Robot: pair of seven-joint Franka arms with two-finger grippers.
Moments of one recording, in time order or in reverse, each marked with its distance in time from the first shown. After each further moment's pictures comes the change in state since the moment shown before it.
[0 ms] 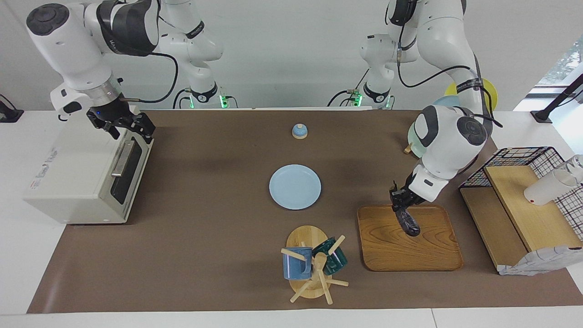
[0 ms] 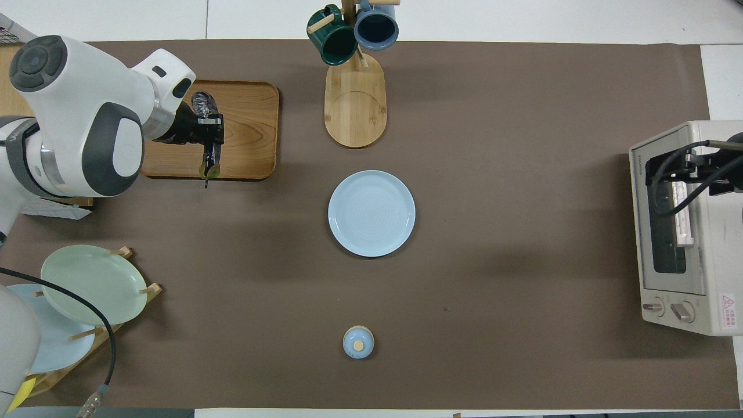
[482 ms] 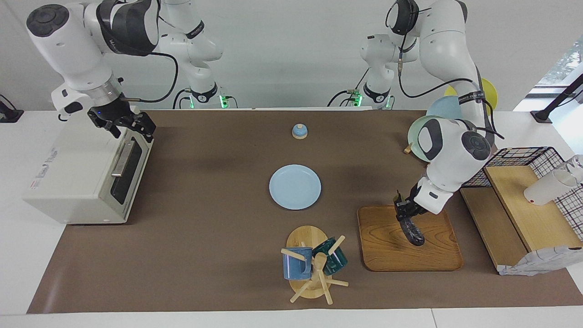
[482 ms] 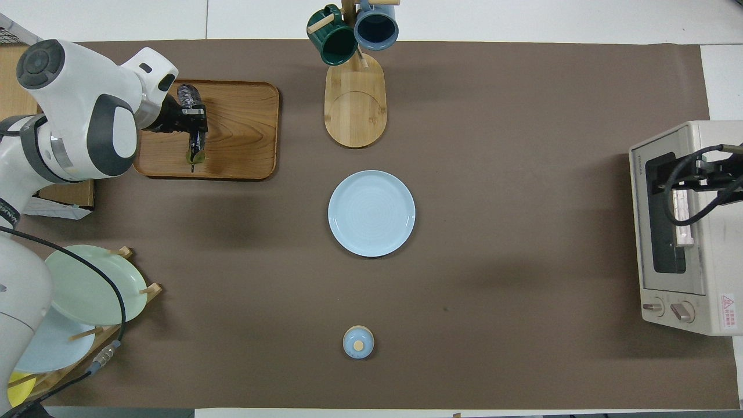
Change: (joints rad) left arm 0.072 0.130 0.001 0.069 0.000 0.098 0.121; right arm 0.001 -0.017 0.001 0.075 0.014 -0.129 0.000
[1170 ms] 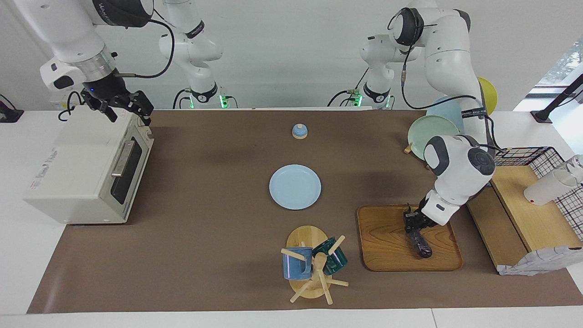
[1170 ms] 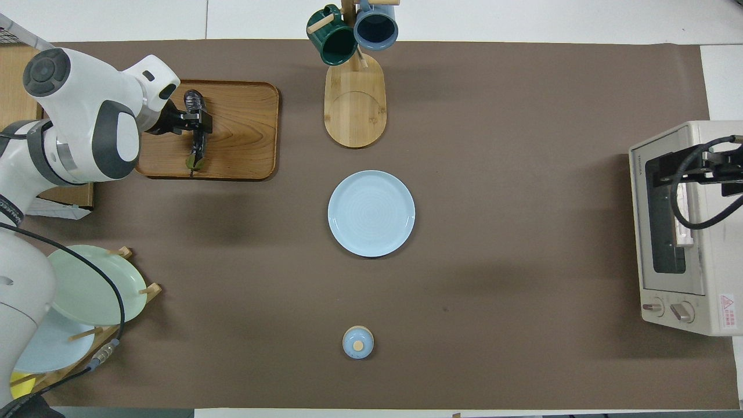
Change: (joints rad) left arm 0.002 0.008 -0.006 -0.007 0.027 0.035 0.074; right arm 0.036 0.014 -0.004 0.060 0.015 -0.015 -0.001
